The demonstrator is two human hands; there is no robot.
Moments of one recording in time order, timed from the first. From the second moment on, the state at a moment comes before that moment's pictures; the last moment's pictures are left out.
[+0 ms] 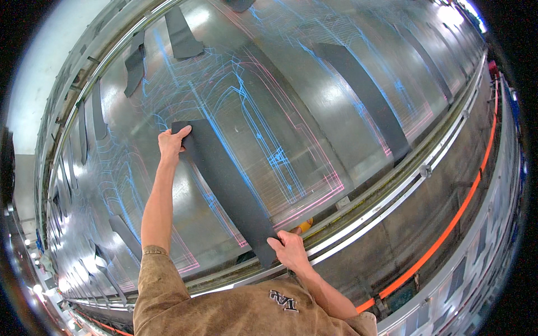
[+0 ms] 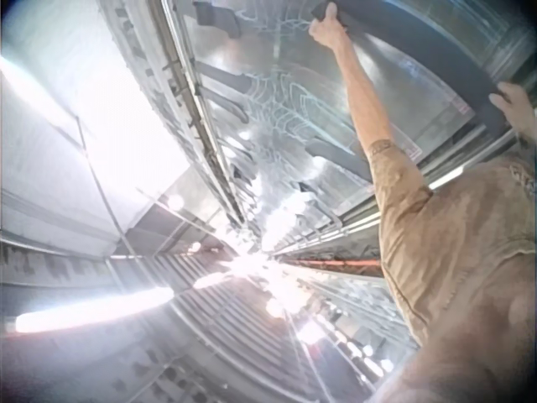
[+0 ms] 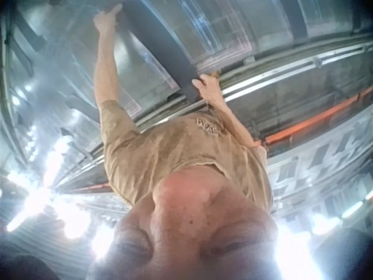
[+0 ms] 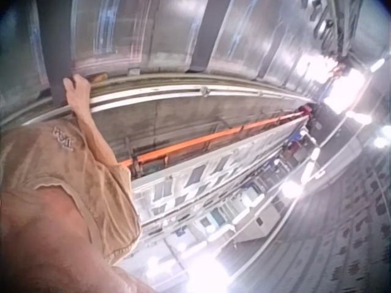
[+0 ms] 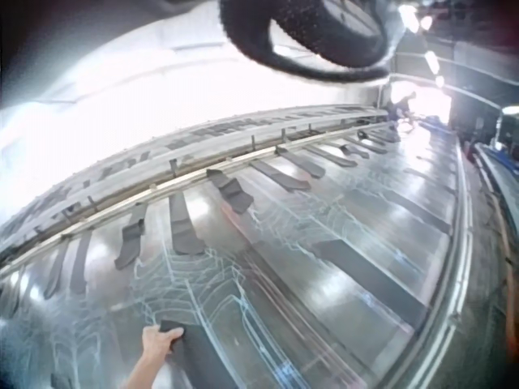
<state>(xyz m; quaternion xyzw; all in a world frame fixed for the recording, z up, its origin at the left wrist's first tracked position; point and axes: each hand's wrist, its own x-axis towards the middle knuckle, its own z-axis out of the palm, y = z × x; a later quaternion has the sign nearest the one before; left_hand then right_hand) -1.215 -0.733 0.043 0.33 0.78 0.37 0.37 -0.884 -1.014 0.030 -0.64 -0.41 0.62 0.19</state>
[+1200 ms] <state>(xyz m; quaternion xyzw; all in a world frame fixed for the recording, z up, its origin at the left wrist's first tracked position) -1.223 -0.728 0.020 0.37 0.78 0.38 0.33 -0.887 -0.993 0.061 -0.67 -0.40 0.61 0.14</state>
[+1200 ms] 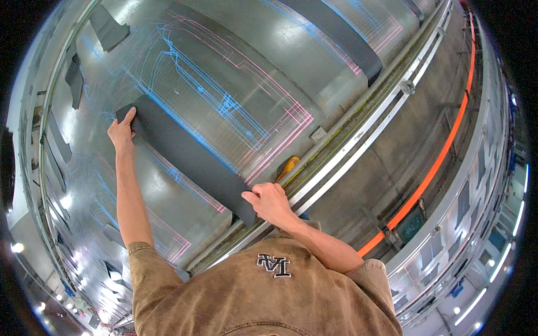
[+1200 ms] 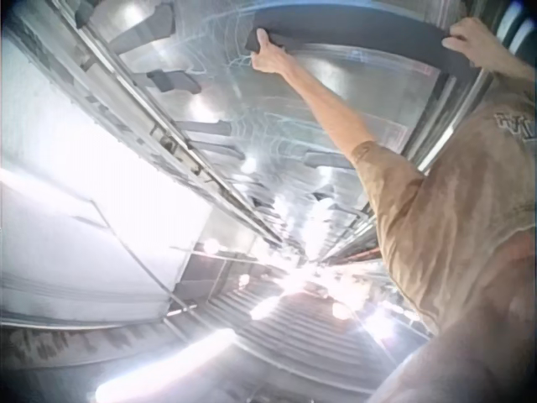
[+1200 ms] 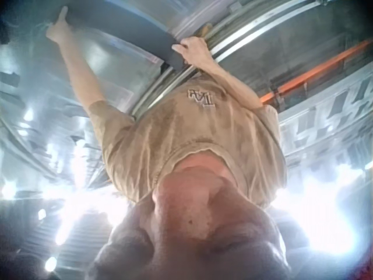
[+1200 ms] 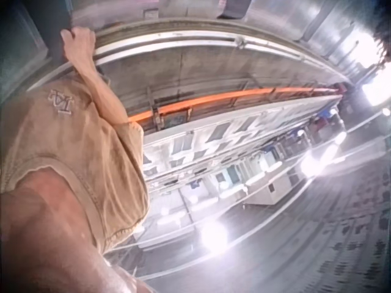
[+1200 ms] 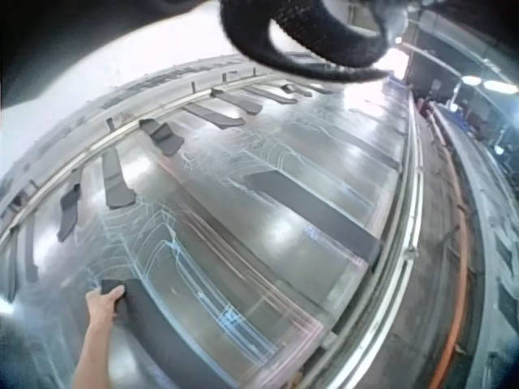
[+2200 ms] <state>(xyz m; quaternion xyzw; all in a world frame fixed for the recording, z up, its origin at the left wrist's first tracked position) -1.222 -0.727 0.020 0.36 0.78 0.39 0.32 -0.892 -0.988 0.060 -0.69 -0.39 0.60 0.11</state>
